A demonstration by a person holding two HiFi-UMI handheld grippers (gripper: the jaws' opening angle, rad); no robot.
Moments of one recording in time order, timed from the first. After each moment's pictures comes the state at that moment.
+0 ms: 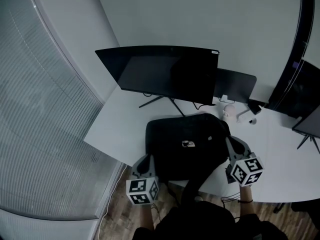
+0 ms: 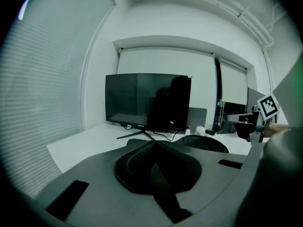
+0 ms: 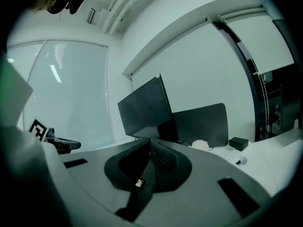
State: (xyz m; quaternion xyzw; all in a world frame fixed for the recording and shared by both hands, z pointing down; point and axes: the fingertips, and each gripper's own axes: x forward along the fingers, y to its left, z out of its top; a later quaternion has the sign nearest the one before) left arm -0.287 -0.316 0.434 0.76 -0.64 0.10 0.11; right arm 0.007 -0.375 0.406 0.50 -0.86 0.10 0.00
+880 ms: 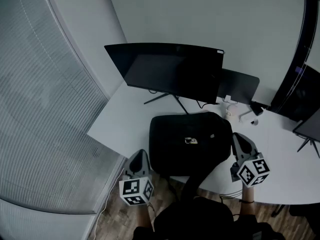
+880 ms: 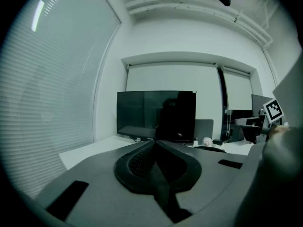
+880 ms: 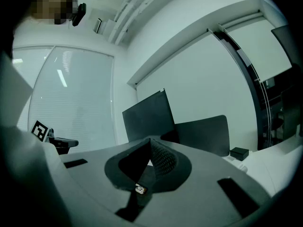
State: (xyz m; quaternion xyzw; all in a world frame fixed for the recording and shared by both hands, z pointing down) left arm -0.318 -0.284 0.391 0.73 -0.68 0.05 0.06; right arm 0.017 -0.352 0.372 0.49 -0.87 0.06 -0.04
